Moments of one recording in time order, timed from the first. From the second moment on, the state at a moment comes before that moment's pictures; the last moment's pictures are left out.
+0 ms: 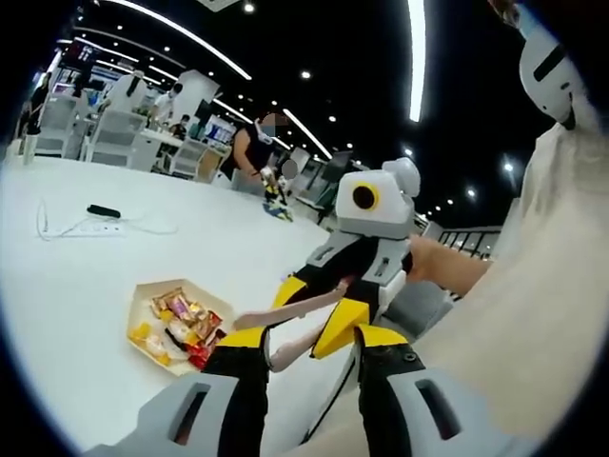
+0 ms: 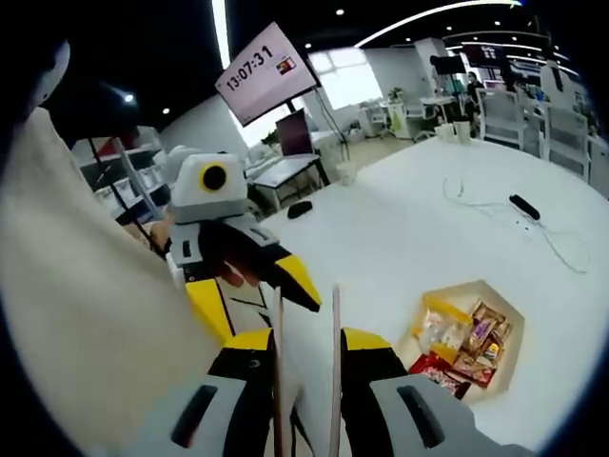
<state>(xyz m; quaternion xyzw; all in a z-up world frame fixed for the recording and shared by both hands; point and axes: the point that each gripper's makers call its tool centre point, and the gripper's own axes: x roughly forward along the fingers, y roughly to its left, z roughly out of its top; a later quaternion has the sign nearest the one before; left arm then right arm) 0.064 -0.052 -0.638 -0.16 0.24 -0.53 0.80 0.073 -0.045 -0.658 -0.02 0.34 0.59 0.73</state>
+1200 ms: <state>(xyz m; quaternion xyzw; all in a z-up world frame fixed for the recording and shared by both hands) 0.042 -0.036 -0.637 -0.15 0.22 -0.55 0.79 0.053 -0.048 -0.652 -0.03 0.32 0.62 0.71</state>
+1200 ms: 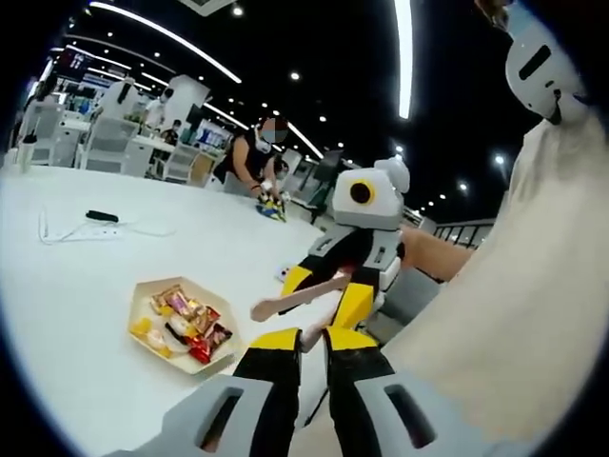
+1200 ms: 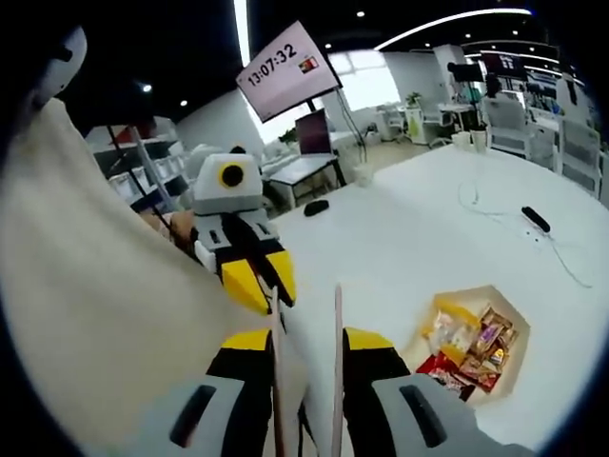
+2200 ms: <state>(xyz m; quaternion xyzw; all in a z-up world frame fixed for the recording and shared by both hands) 0.043 -0.036 -0.630 -0.16 0.24 -0.59 0.76 0.062 -0.048 -0.655 0.01 0.30 0.62 0.72</state>
